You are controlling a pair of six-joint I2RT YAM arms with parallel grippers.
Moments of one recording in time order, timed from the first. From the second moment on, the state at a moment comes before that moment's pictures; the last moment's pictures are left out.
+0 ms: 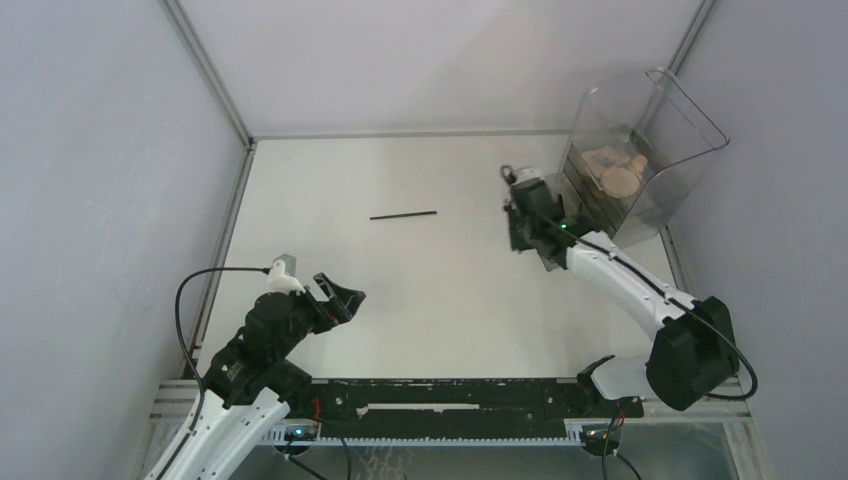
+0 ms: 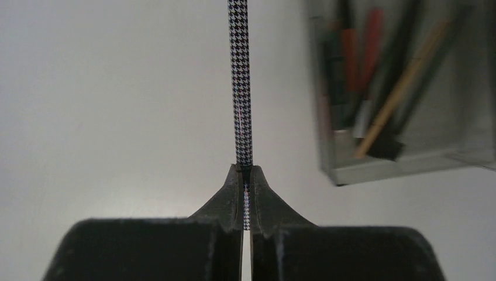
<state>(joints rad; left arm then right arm) -0.54 0.23 0.45 -0.67 -0.10 -0.81 0.57 1.38 1.04 -0.57 0.21 0.23</state>
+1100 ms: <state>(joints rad) -0.54 0.26 0.45 -0.65 -0.09 -0.81 0.71 2.00 1.60 -0.51 0.14 0.11</state>
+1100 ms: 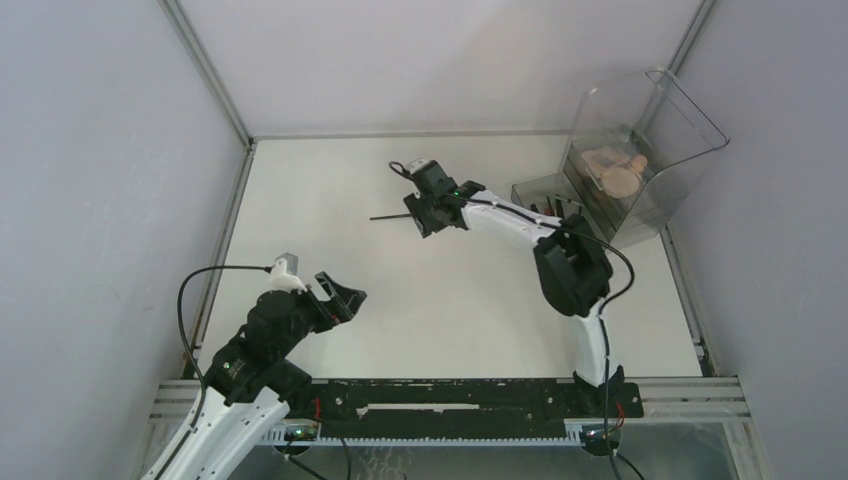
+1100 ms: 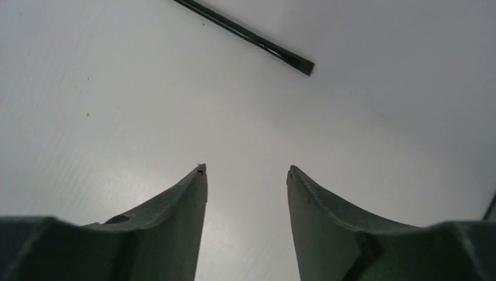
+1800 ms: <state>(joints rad) -0.54 0.31 0.45 -0.65 -0.10 -0.81 0.70 2.60 2.43 -0.68 -0.04 0.01</state>
